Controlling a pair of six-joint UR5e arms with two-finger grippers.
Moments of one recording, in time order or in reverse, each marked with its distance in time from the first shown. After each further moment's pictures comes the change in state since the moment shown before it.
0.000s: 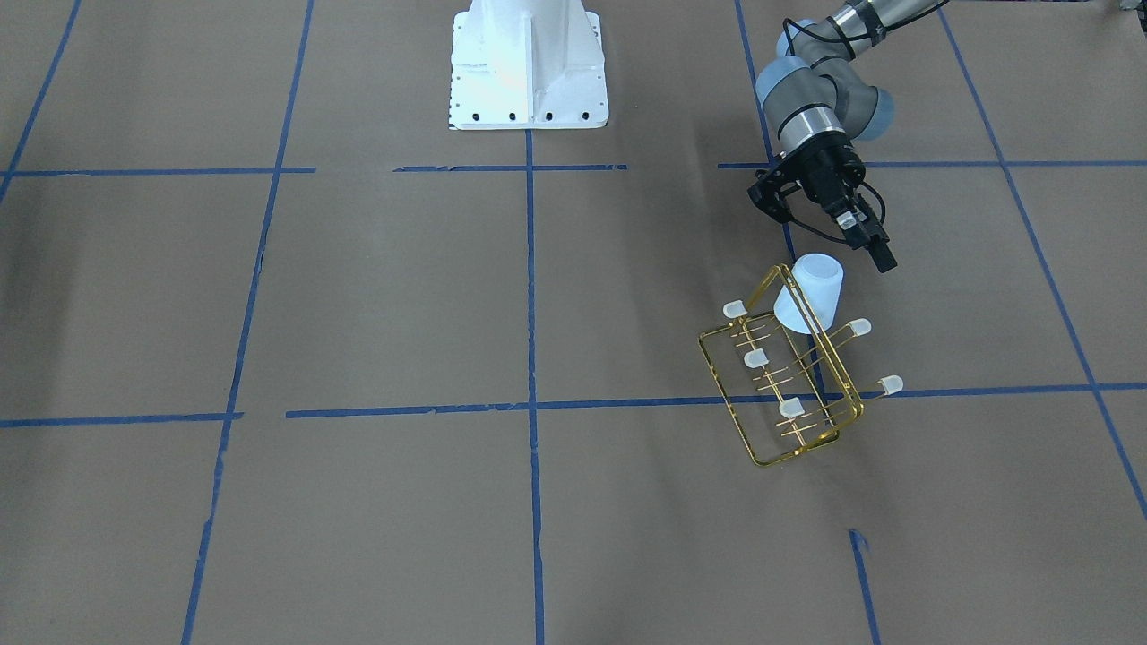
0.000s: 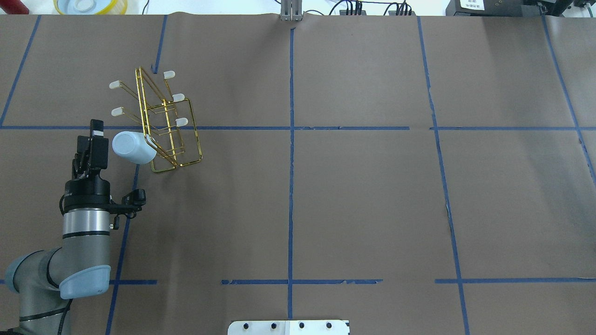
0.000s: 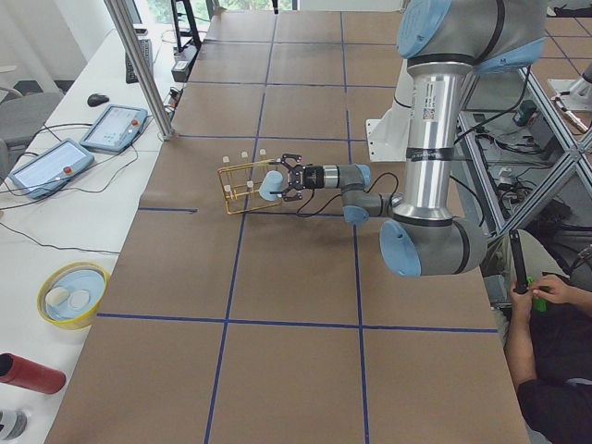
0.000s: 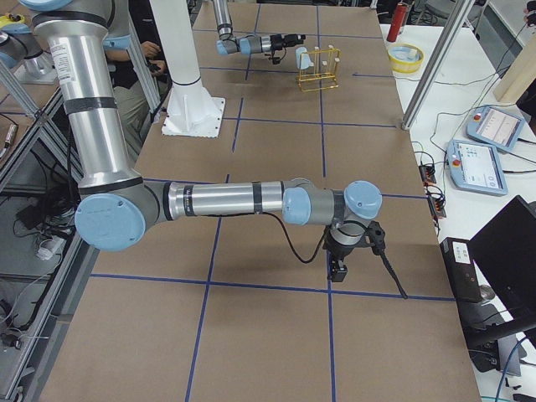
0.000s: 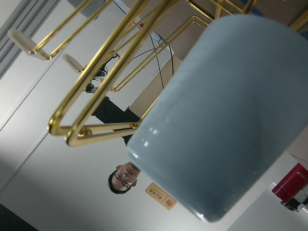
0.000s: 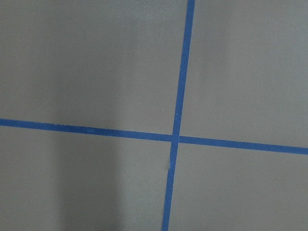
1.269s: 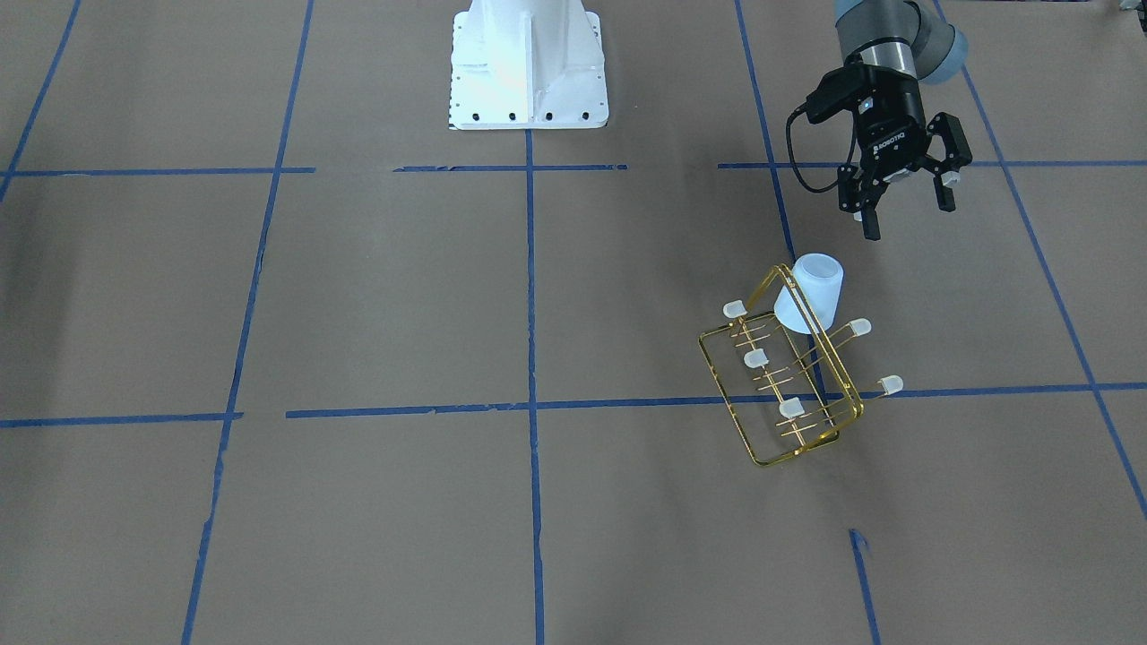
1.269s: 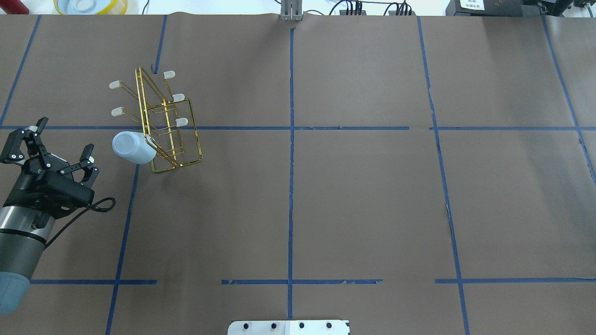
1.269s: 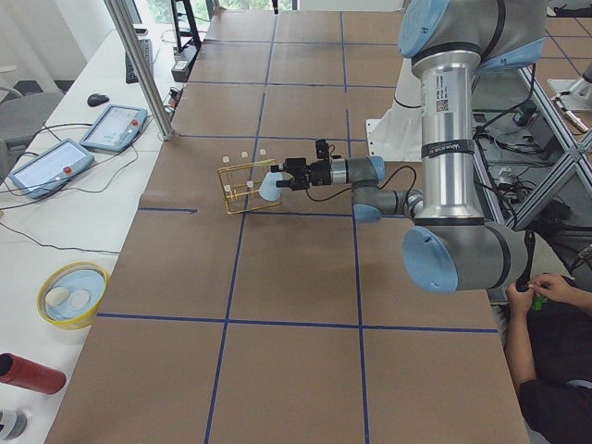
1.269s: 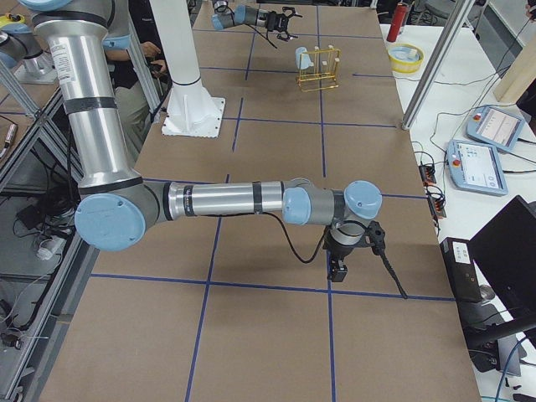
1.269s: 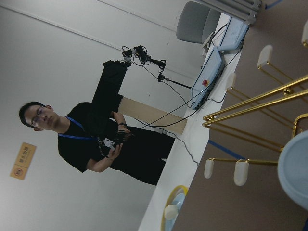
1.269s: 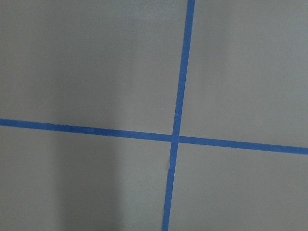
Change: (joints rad) left arm -0.036 0.221 -0.271 -0.088 -0.403 -1.148; right arm 0.000 0.000 0.000 0.000 0.000 0.000
